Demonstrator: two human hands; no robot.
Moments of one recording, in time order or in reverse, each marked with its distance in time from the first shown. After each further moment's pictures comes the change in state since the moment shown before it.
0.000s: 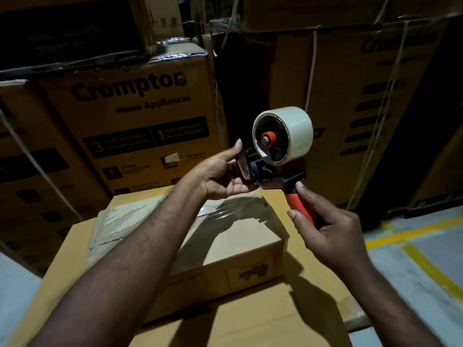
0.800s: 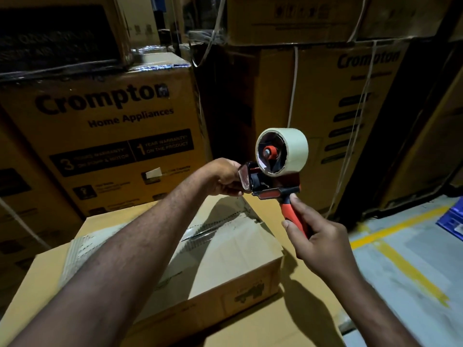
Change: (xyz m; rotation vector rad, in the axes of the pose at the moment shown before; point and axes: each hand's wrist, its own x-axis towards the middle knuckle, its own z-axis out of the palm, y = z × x) left_hand 0.086 0.031 -0.010 0.804 0.077 0.105; right_hand 0.013 0.006 0.020 -0.193 0.016 0.192
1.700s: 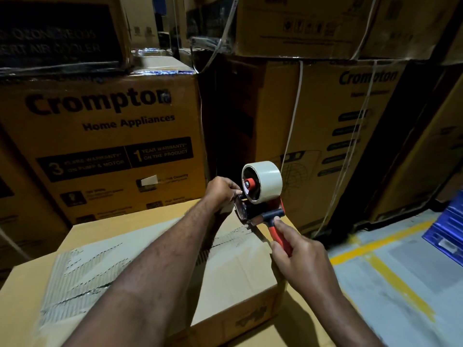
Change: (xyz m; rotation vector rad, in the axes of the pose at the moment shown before) left_hand 0.064 -0.050 -0.006 0.247 0.393 0.144; right_hand 0.016 -0.017 0.039 -0.286 -0.149 0.158
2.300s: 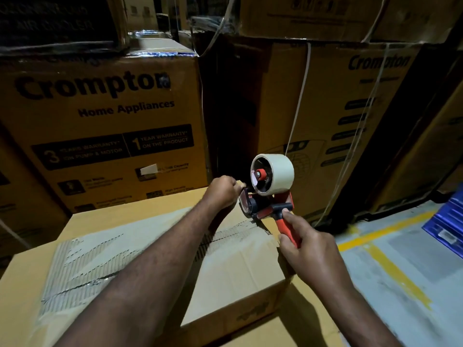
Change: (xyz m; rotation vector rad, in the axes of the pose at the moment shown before) left_hand -0.008 -0.018 0.013 0.240 0.012 0.110; right_hand 0.006 0.005 -0.003 -0.021 -0.091 0.150
